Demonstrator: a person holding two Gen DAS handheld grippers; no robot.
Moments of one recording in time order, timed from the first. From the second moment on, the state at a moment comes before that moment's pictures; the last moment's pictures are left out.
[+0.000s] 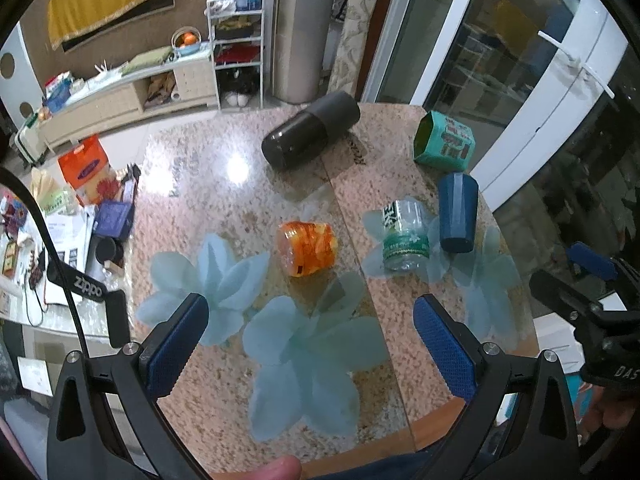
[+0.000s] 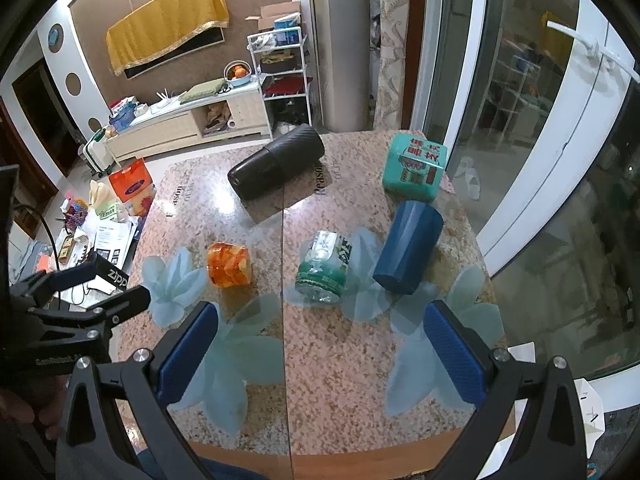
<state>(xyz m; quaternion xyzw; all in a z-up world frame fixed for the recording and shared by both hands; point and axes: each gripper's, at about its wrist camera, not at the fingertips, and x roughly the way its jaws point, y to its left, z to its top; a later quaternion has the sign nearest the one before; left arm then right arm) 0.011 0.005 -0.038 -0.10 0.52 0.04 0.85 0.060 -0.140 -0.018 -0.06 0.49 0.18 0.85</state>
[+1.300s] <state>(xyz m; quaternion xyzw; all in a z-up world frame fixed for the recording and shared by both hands) 0.098 -0.036 -0.101 -0.14 0.59 0.06 0.79 0.206 -0.178 -0.089 -0.02 0.64 0.17 0.75</state>
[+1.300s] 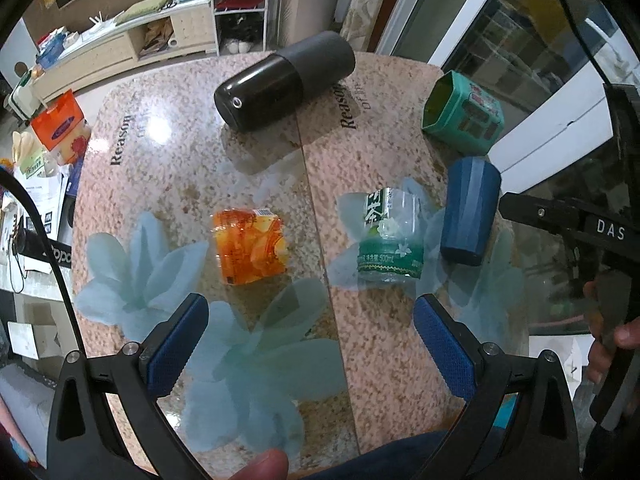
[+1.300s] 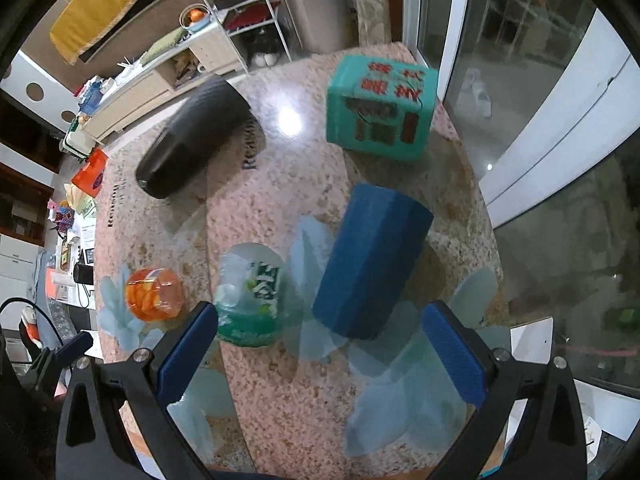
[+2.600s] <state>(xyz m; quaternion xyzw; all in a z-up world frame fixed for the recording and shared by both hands) 0.126 -0.038 -0.135 -0.14 0.62 0.08 0.77 0.245 -0.229 -0.155 -0.03 0.71 0.17 0.68</state>
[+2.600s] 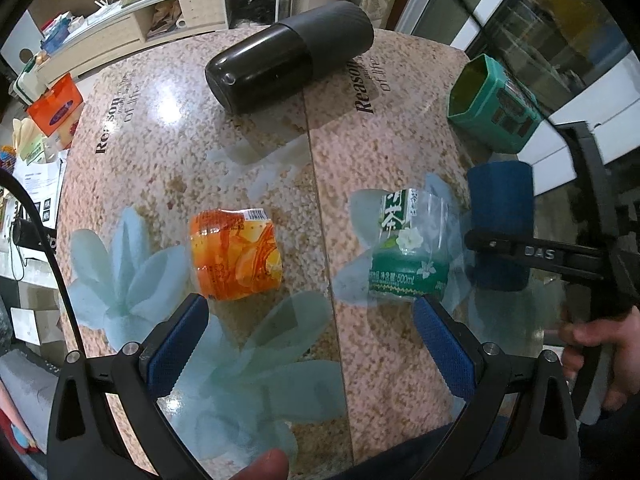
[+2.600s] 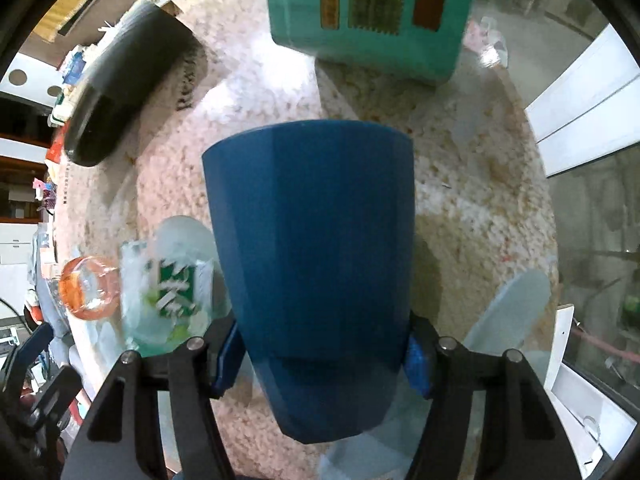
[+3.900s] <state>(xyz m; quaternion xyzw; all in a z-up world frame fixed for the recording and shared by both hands) -0.016 0.017 -0.150 -0.09 0.63 0.05 0.77 0.065 -0.131 -0.155 -0.06 0.69 0.20 0.69</state>
